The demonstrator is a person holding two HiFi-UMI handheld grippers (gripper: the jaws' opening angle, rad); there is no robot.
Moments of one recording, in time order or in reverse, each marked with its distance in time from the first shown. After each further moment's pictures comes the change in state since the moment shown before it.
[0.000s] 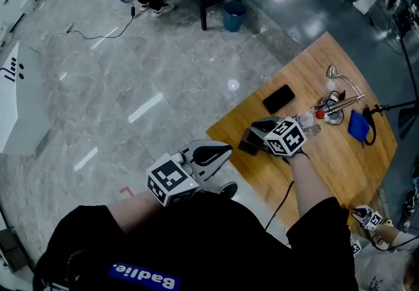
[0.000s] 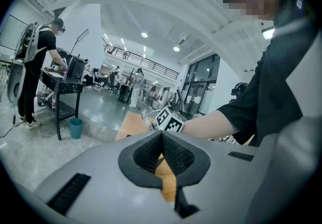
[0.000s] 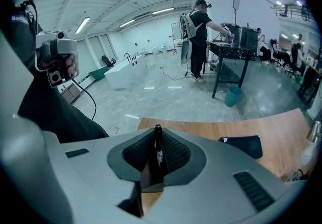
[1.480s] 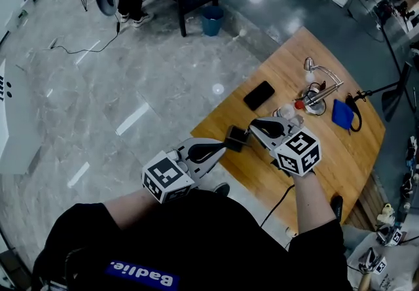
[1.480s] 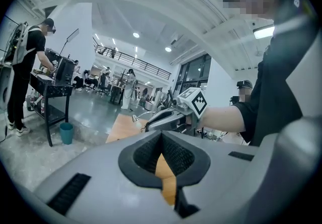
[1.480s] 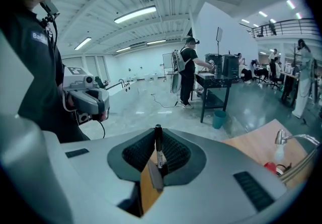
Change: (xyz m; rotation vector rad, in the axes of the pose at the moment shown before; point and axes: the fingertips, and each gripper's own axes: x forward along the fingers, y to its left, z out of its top) left arm 0.021 -0.026 0.010 0.052 -0.008 -0.086; right arm -0.135 0.044 0.054 0.029 -0.329 -0.128
